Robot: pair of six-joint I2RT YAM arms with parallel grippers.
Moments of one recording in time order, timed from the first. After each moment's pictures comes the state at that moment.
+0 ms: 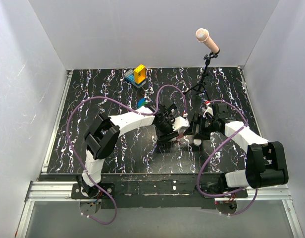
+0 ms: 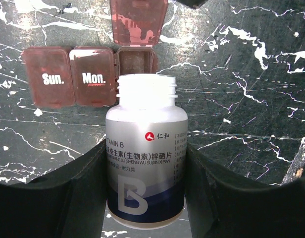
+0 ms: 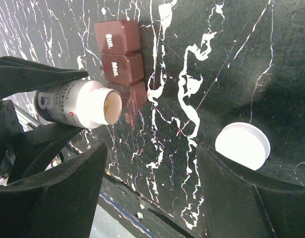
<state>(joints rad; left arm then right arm) -0.87 2.01 1.52 -0.74 0.32 0.54 0.17 1.36 0.72 -0.41 -0.59 0.42</state>
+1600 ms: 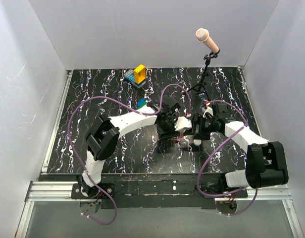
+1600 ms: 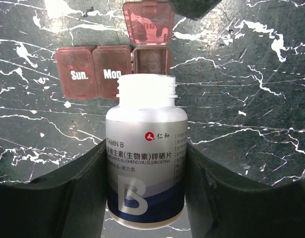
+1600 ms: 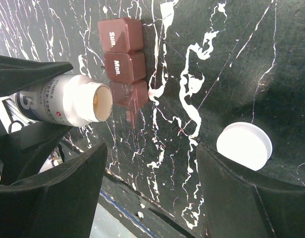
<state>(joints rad) -0.90 2.01 1.60 -0.80 0.20 0.60 0.17 1.36 0.72 -0.41 -0.60 0.42</state>
